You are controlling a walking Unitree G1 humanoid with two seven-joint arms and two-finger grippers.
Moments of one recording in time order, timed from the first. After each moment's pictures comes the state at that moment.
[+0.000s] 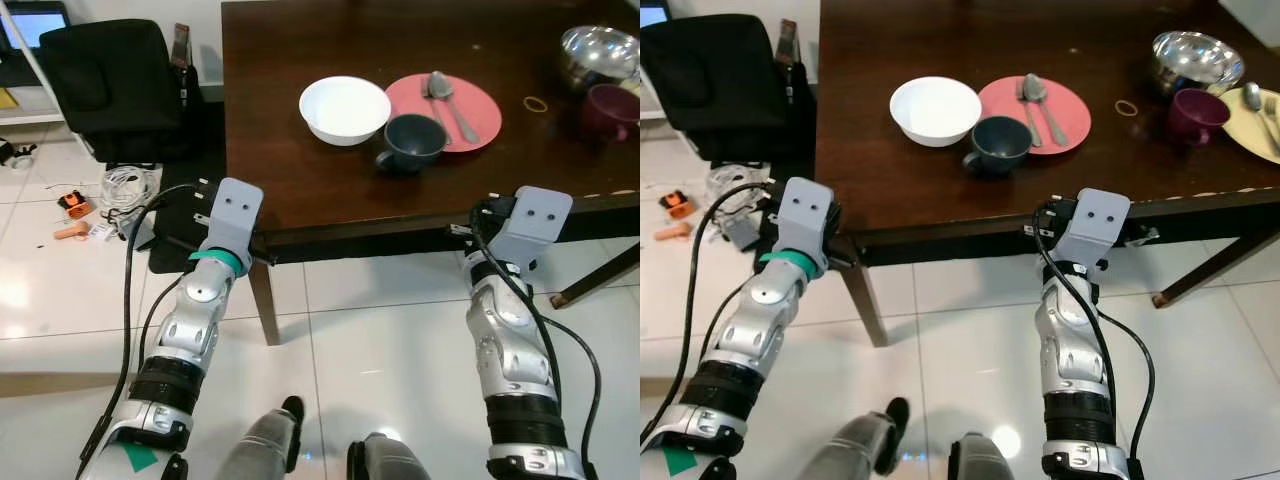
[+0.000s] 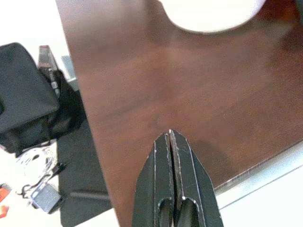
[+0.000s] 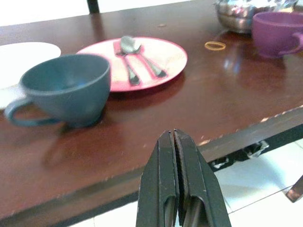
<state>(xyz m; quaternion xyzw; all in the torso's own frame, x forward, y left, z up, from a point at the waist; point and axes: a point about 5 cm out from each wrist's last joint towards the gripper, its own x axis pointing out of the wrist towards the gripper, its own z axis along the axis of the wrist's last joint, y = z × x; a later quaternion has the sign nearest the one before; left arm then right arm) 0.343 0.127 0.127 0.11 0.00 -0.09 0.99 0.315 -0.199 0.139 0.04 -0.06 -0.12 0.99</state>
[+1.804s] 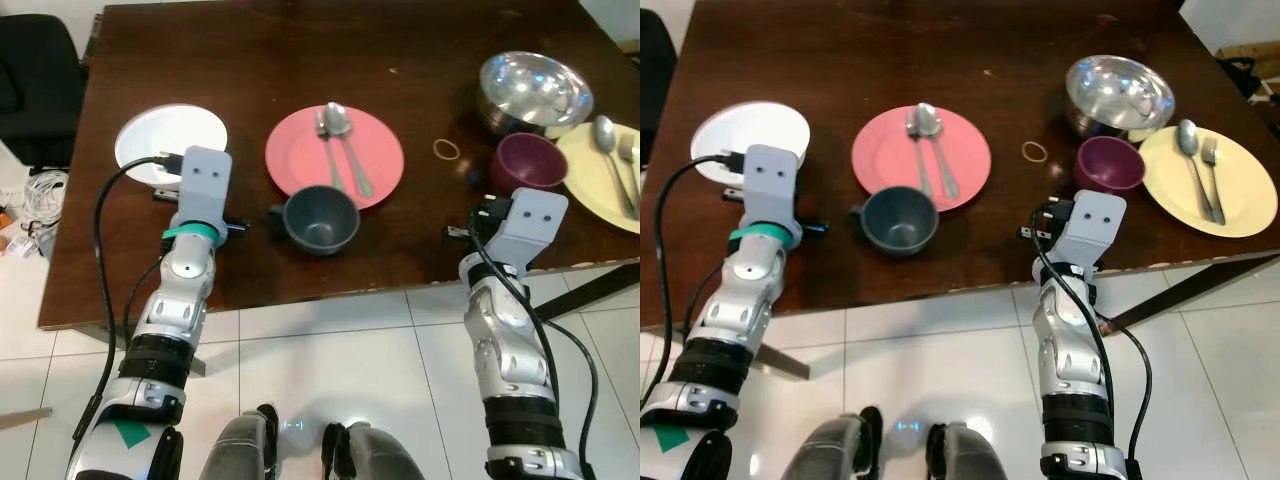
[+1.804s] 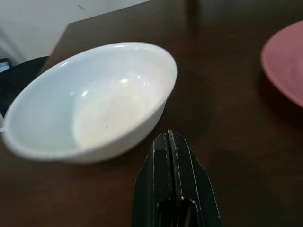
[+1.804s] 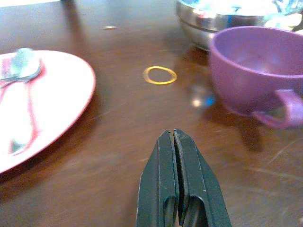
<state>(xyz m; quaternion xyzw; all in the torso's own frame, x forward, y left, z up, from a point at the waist) 0.356 0.159 0.155 0.12 -0.05 0.05 0.99 0.315 -0.193 0.136 0.05 -0.05 -0.11 0.99</state>
